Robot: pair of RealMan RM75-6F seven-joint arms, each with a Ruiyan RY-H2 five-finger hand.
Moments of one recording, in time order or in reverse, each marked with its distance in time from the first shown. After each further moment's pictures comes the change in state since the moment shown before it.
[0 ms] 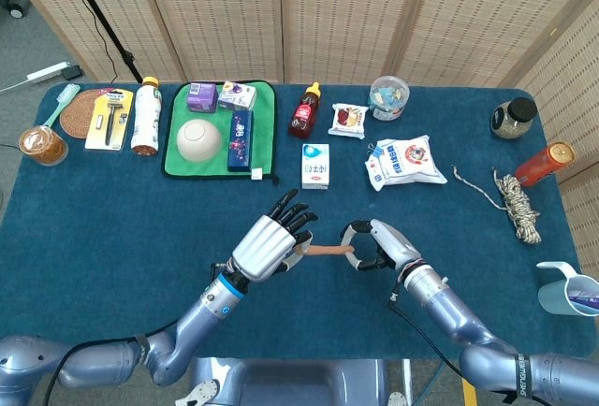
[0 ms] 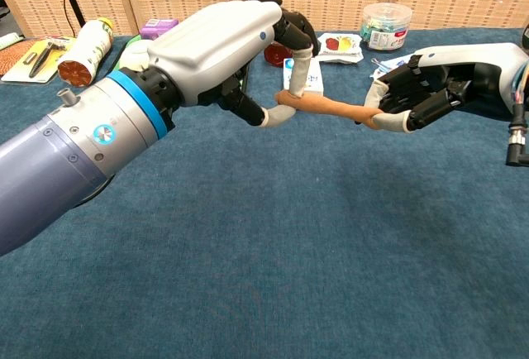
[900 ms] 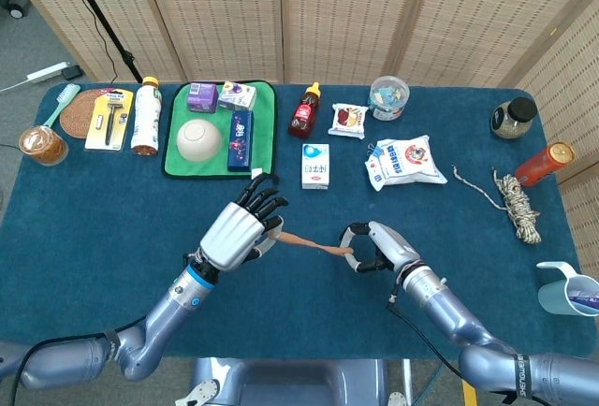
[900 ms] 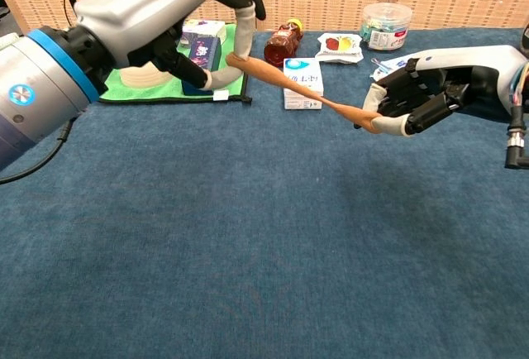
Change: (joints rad) left arm 0.048 0.157 0.010 -0.076 0.030 0.063 -0.036; right arm 0.014 0.003 -0.010 -0.013 0.017 0.001 -0.030
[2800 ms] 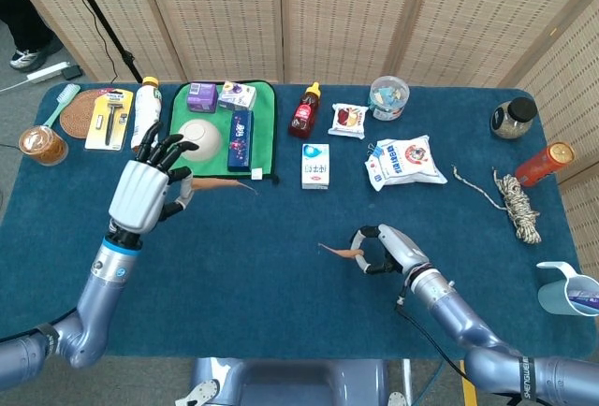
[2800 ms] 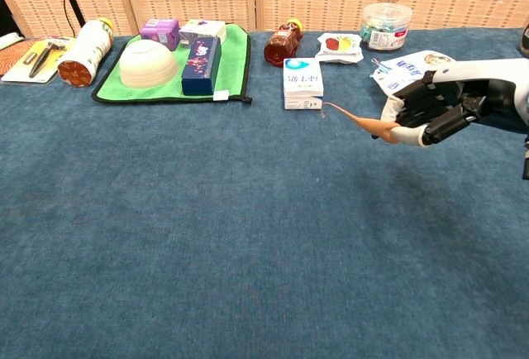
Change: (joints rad) left arm 0.116 0.260 -0.088 -0.055 -0.082 0.128 -0.143; right arm -0.022 0.010 -0.023 0.018 0.002 0.002 0.004
